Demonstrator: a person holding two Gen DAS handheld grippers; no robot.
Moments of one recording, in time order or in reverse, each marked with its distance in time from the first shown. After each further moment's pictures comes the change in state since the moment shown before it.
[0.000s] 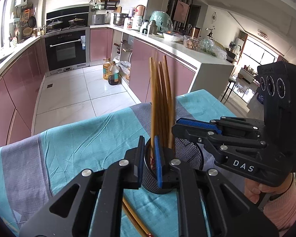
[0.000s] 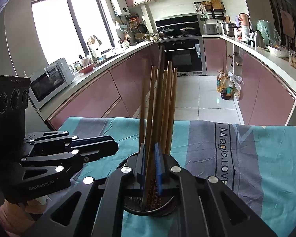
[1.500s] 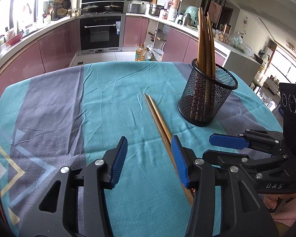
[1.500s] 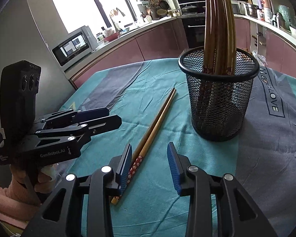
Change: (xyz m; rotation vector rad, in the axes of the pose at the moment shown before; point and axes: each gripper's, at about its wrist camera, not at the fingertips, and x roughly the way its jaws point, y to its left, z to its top) left arm -0.026 0.036 -0.149 -0.161 0.038 0.194; right arm 0.010 0.059 -0.116 -0.045 0.173 0.155
